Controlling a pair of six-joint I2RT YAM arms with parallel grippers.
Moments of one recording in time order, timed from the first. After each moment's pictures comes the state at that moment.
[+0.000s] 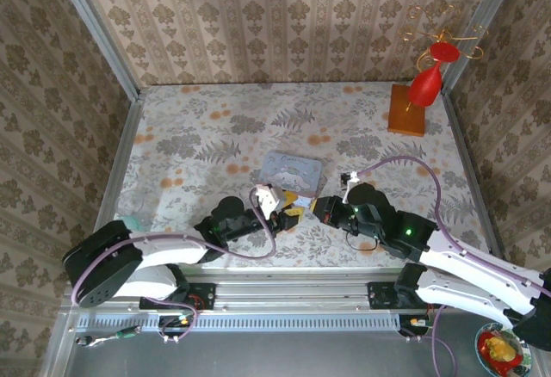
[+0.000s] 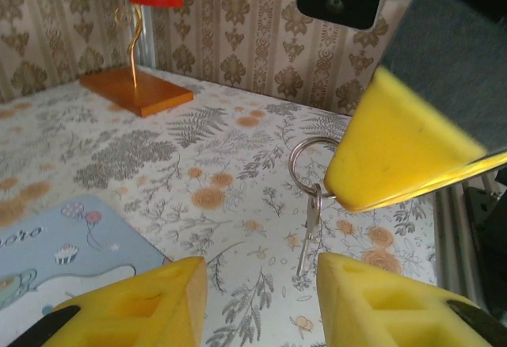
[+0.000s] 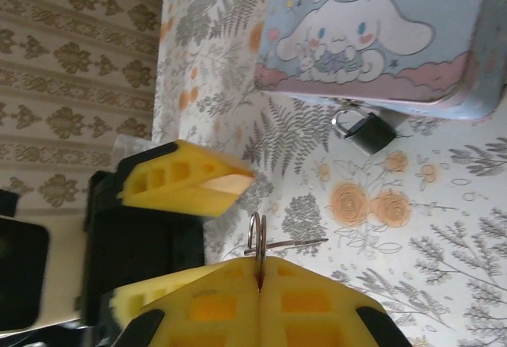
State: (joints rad) left arm -1.02 1.30 0.33 0.90 0.24 -0.05; right arm 0.90 0.82 0.64 -0.33 0.03 1.13
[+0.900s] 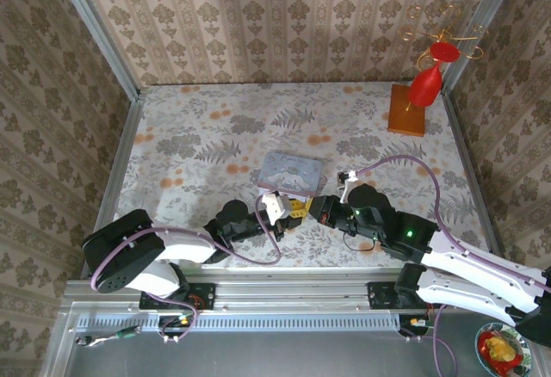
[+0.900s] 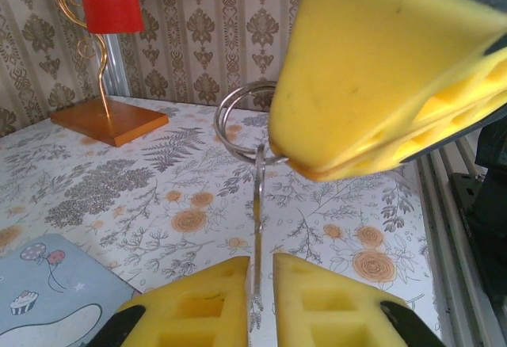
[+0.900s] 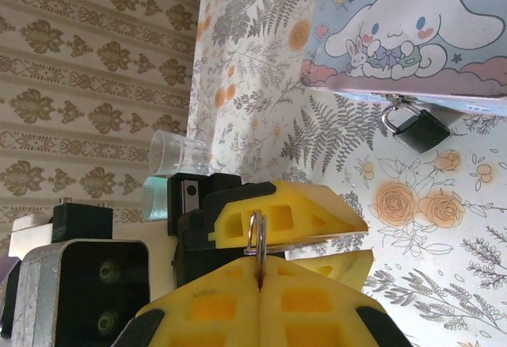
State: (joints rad) left arm -1.04 1.42 0.33 1.07 0.29 0.03; right arm 0.94 0.82 0.66 -0.29 0.04 1.16
